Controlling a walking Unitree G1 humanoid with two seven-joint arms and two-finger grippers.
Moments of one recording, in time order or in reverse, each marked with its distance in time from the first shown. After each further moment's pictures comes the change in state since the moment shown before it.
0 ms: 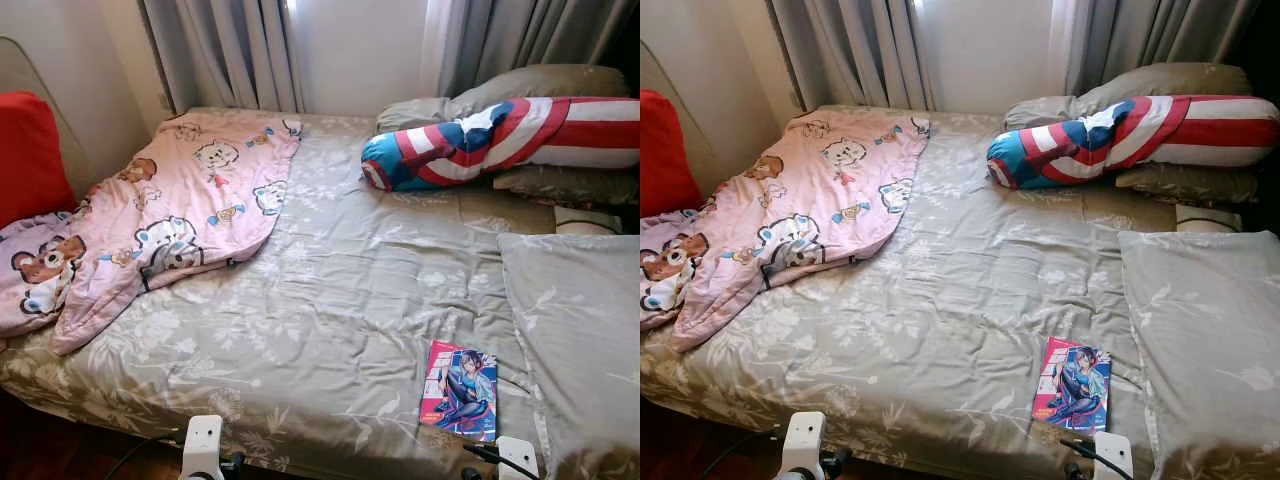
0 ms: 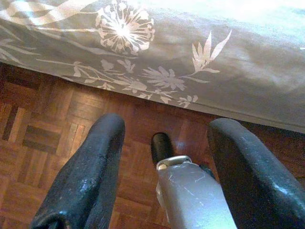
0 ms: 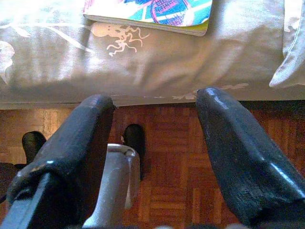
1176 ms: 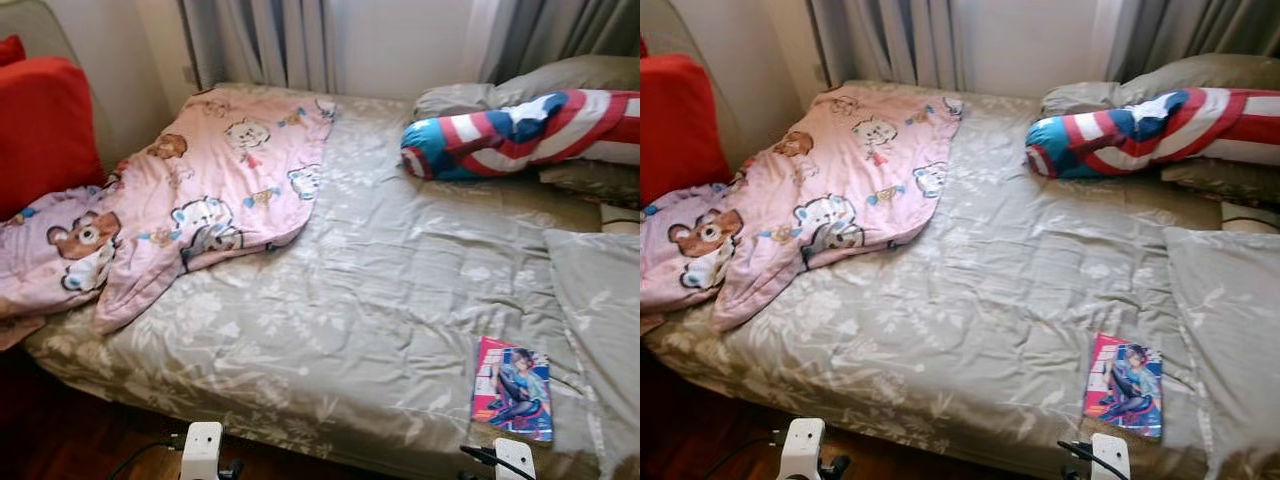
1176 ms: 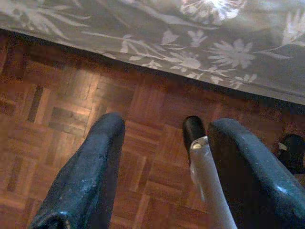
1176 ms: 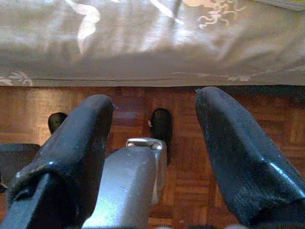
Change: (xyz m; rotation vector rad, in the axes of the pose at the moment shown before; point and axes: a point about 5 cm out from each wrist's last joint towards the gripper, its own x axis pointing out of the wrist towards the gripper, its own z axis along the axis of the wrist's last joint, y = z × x) left arm -0.002 0.003 -0.007 0.027 0.020 0.003; right arm 0.000 0.003 -0.003 0.006 0.013 0.012
